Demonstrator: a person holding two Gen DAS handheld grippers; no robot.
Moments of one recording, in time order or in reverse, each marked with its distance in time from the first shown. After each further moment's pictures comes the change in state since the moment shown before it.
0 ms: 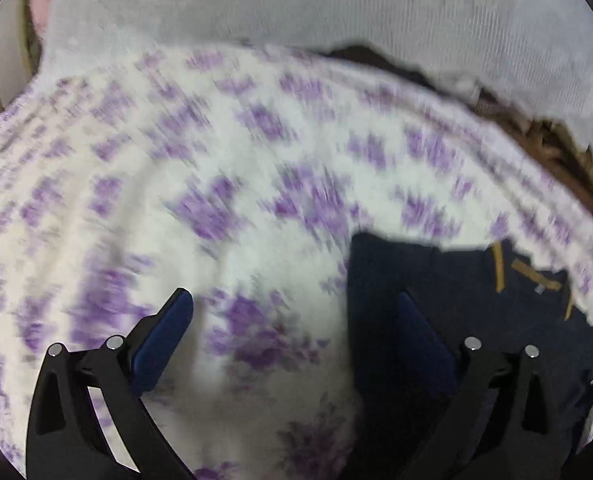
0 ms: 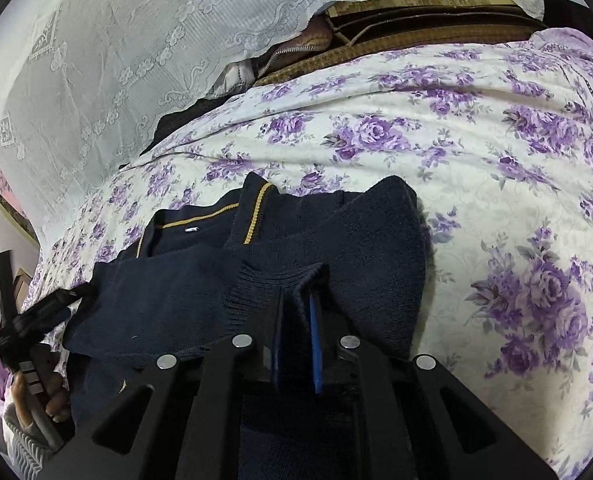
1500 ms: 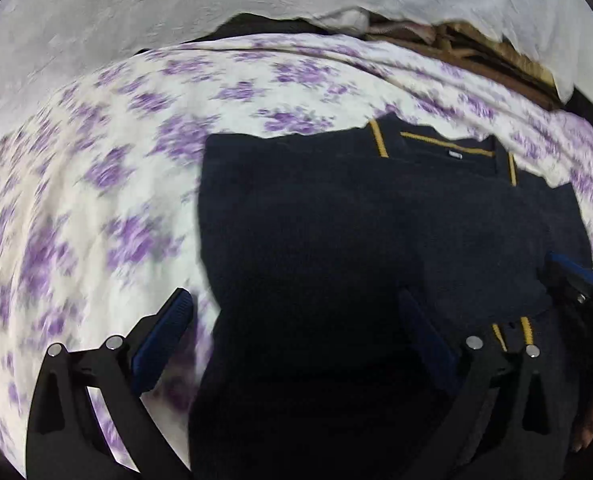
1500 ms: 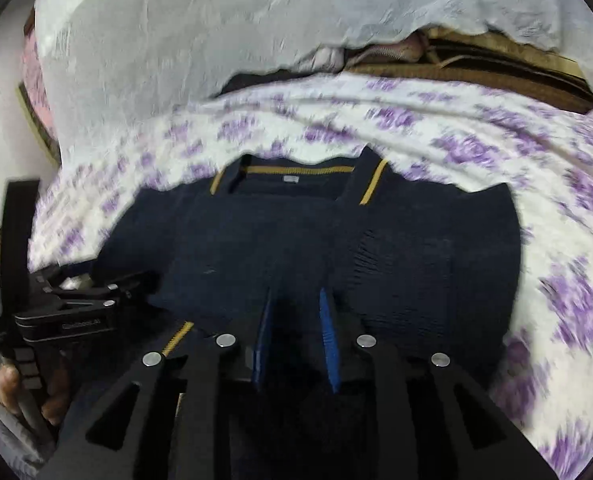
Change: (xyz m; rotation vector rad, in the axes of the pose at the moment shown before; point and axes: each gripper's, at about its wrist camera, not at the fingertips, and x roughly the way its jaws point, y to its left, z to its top) left arm -0.034 -0.059 -0.070 0.293 0.087 -0.098; right arm -0.015 0.077 -0.035 -0.271 0.009 0.028
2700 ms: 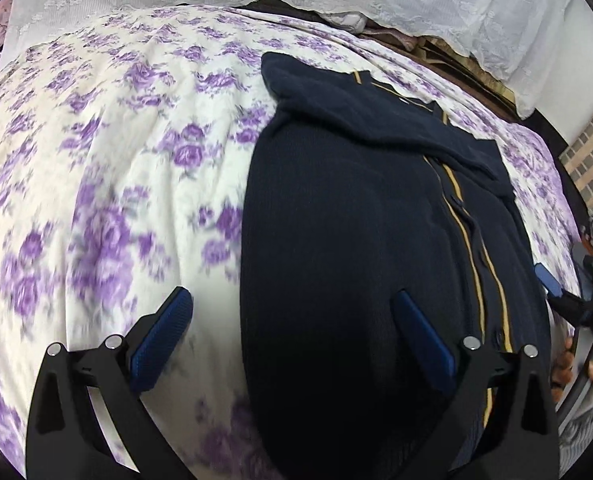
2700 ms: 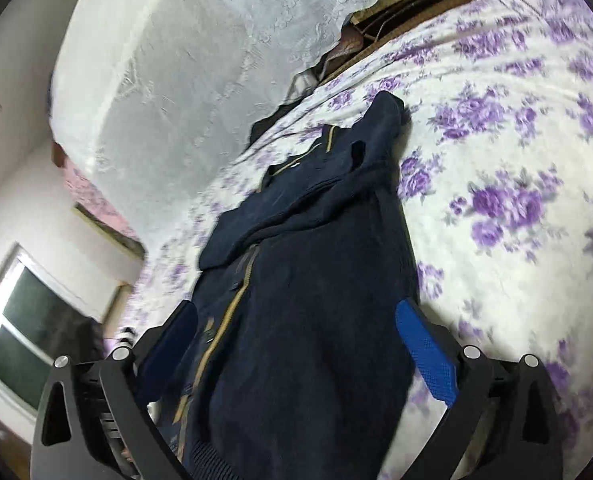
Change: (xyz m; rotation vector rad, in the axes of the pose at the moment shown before) left arm -0.092 0.040 -0.136 -0.133 0.035 -0.178; right arm -0.111 -0.078 -0.114 0.396 -0.107 0.368
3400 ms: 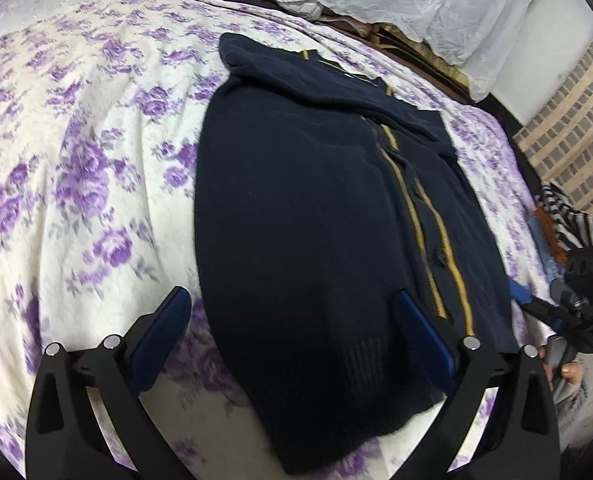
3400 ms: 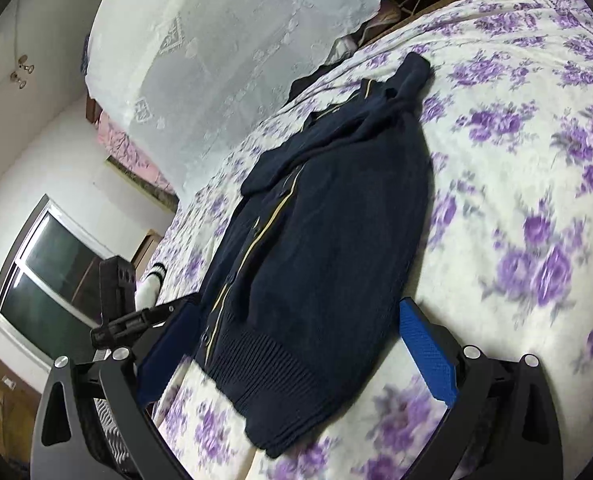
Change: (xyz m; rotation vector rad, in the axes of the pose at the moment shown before) left arm -0.022 -0.006 -0.041 0.031 0.039 -0.183; right arm -0.050 0.013 -0.061 -0.102 0.144 0.086
